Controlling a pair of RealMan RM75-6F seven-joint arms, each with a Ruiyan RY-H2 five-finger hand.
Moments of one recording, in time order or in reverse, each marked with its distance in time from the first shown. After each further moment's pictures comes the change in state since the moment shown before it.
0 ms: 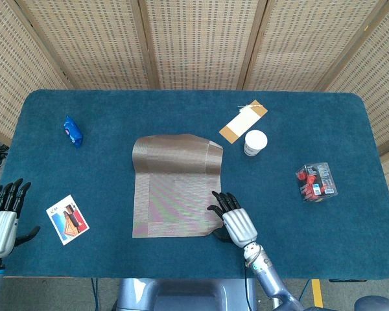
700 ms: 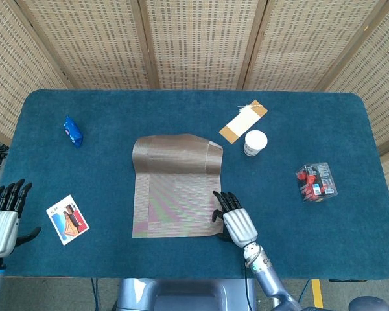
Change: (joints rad) left arm 0.000 0.007 -0.003 -0.012 -0.007 -0.019 -0.006; right arm -0.003 -0.043 -0.007 0.069 -0.019 0.045 0.025
